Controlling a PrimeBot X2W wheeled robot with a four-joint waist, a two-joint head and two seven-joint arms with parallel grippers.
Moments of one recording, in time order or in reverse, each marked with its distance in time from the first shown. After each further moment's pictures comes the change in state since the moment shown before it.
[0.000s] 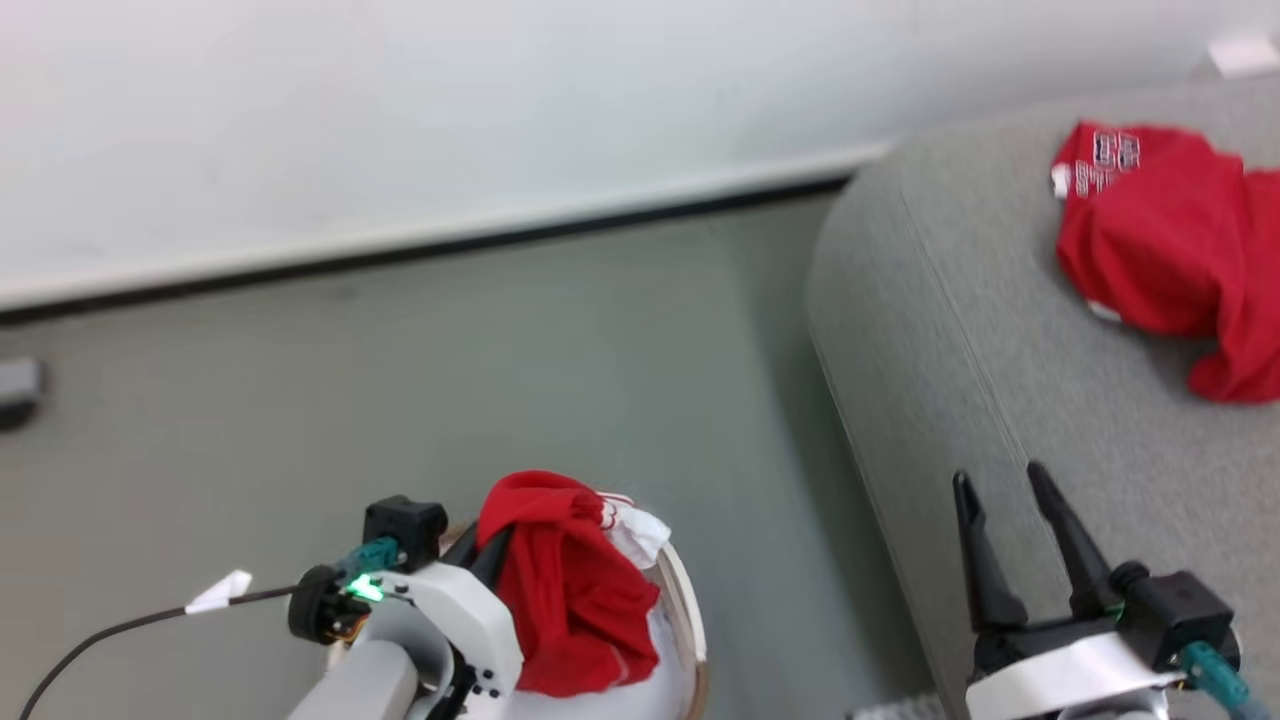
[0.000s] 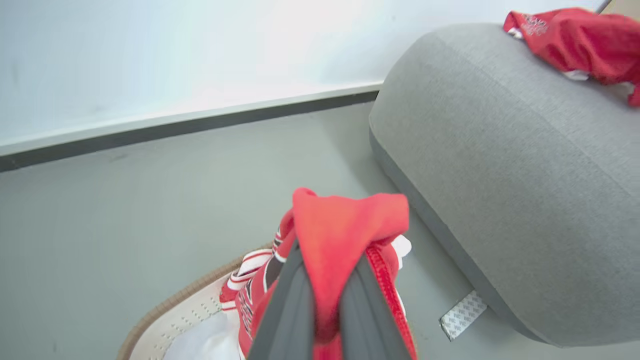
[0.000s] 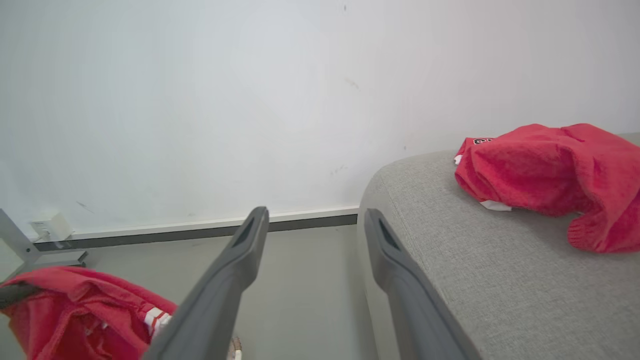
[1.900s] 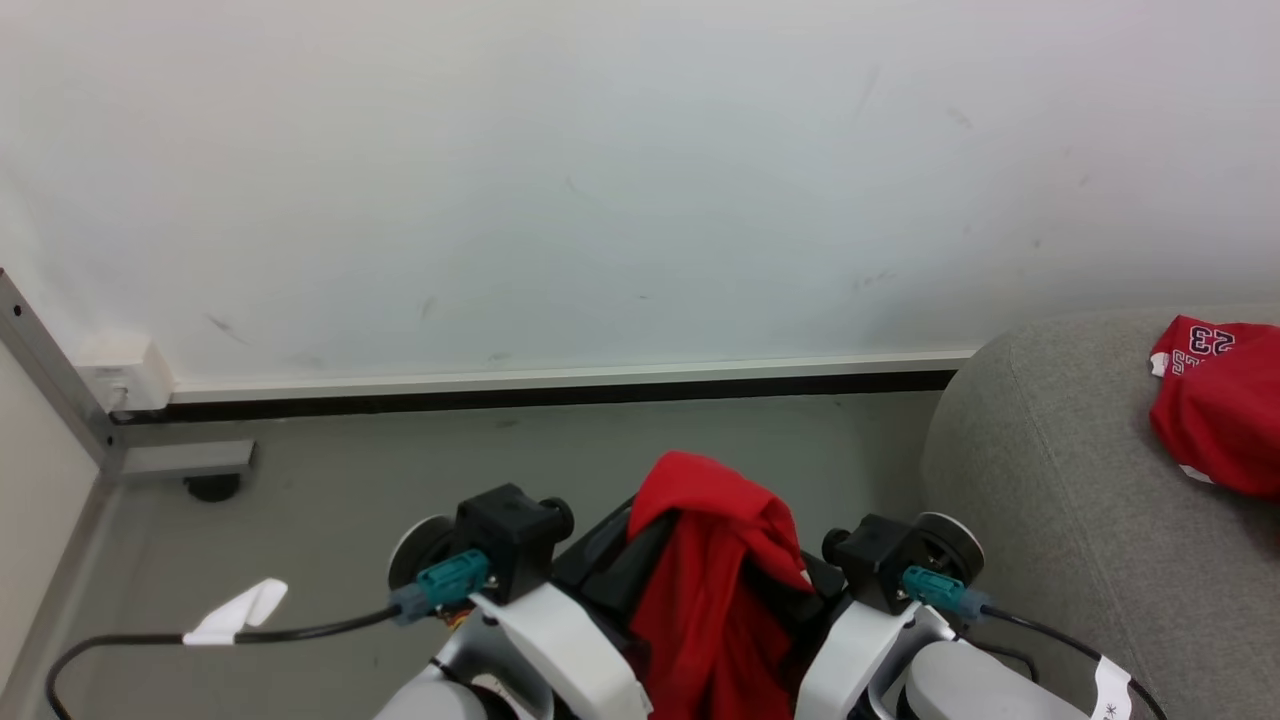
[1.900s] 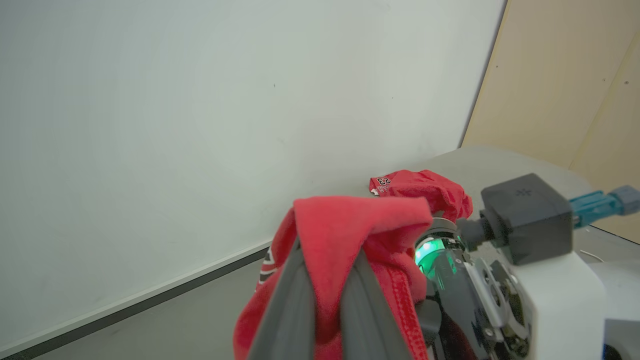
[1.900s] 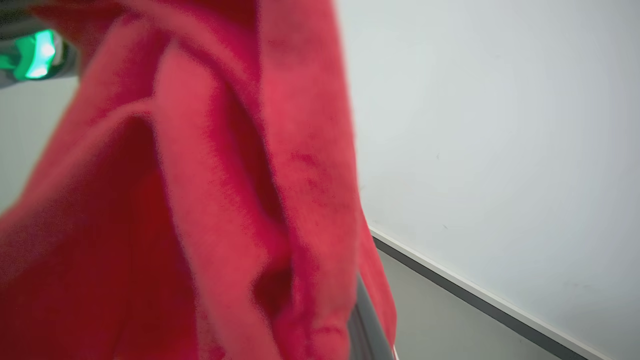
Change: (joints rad) left arm 0.192 0.107 -0.100 -0.968 -0.025 0.164 0.350; right arm -0.408 -0.118 0.849 0.277 0.335 0.000 0.022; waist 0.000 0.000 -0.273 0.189
